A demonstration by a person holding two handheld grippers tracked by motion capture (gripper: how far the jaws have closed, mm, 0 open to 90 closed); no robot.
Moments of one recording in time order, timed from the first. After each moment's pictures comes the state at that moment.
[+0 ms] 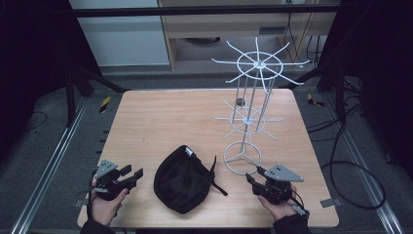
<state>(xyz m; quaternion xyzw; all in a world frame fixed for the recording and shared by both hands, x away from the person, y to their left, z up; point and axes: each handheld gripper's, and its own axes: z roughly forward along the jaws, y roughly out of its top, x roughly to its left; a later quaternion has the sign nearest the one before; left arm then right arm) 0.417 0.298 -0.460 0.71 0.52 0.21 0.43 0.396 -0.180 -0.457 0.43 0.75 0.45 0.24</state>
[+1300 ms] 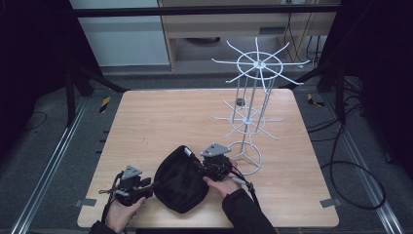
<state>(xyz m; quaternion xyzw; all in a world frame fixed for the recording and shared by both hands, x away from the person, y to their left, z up) 0.418 0.252 -0.483 0.77 0.50 0.12 0.36 0.469 -0.033 -0.451 0.36 0.81 0.42 0.18</state>
